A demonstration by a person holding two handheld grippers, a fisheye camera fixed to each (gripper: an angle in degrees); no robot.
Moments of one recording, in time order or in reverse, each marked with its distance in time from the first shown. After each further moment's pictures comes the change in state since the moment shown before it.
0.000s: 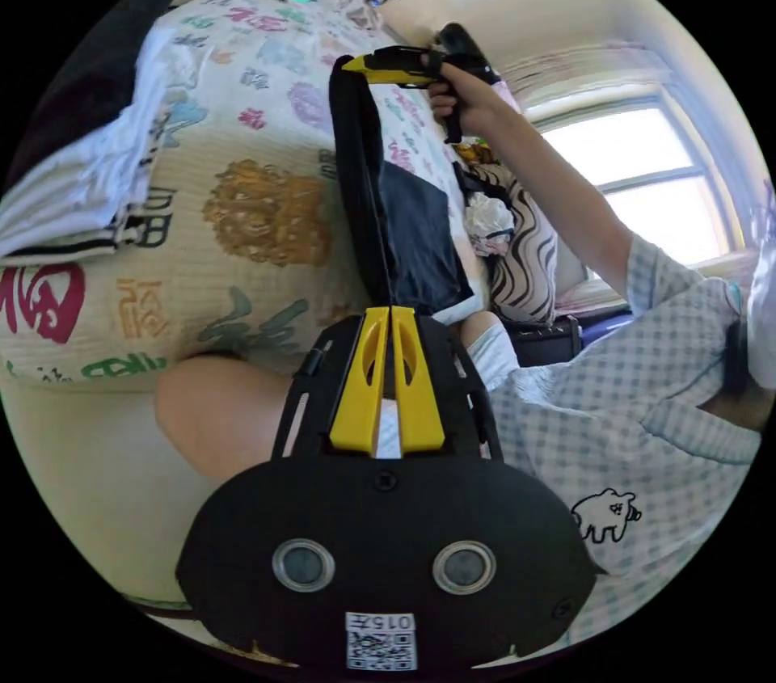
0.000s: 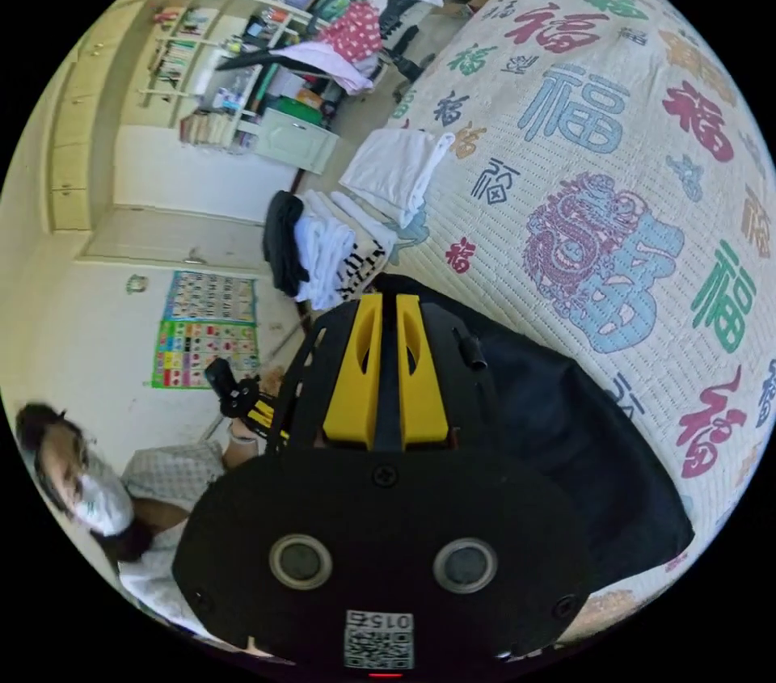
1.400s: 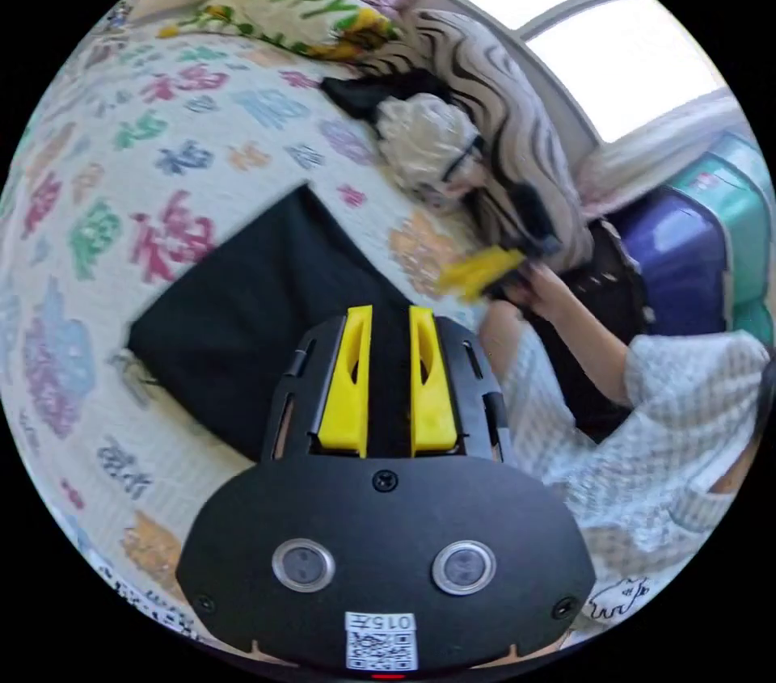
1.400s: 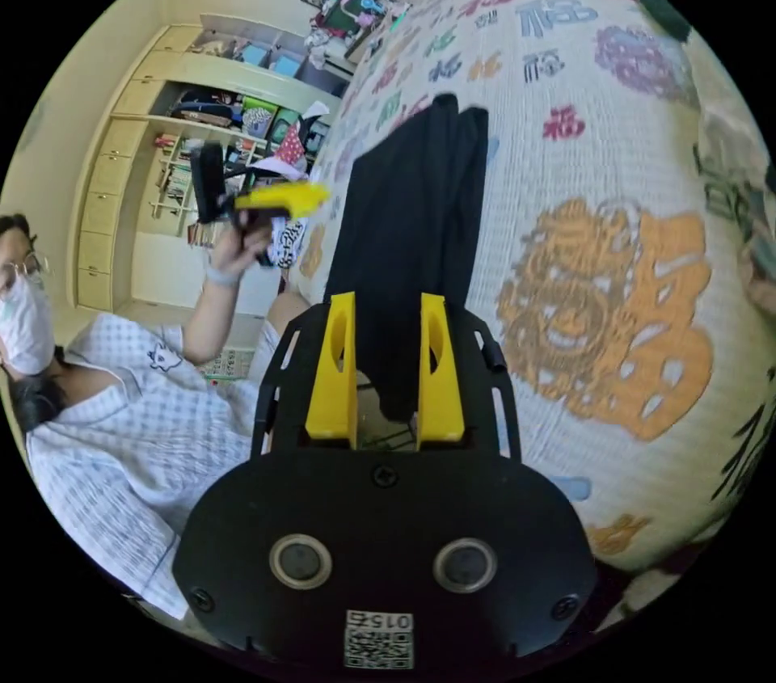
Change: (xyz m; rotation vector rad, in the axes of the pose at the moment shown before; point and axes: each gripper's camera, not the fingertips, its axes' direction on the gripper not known) left arm 0.350 -0.287 0.395 -0.340 -0.105 0.523; right arm 0.091 0.582 -0.293 0.428 -0.087 0.250
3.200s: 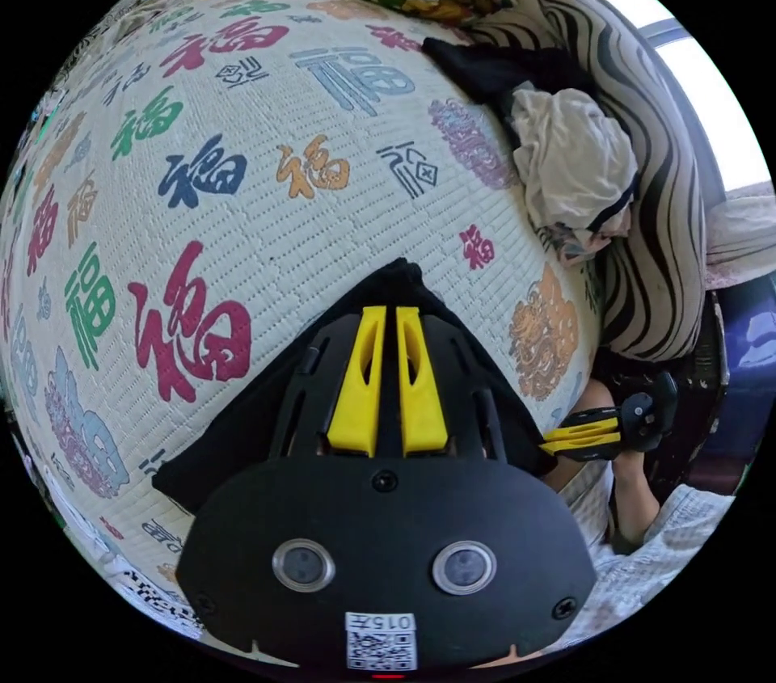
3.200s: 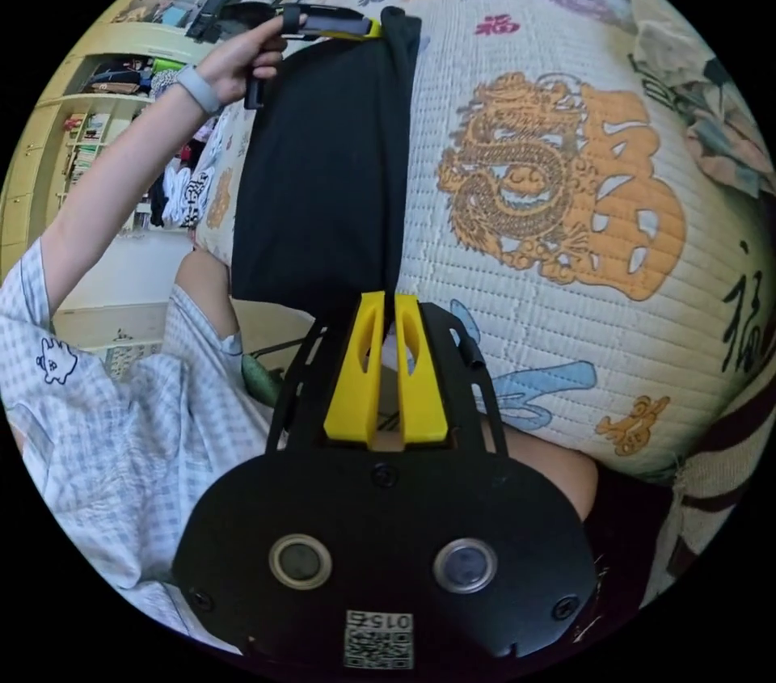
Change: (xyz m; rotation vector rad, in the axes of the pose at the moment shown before) left arm 0.018 -0.203 0.001 -0.124 -0.230 -0.162; right arm -0.077 0.163 -0.002 -0.155 0.327 0.119
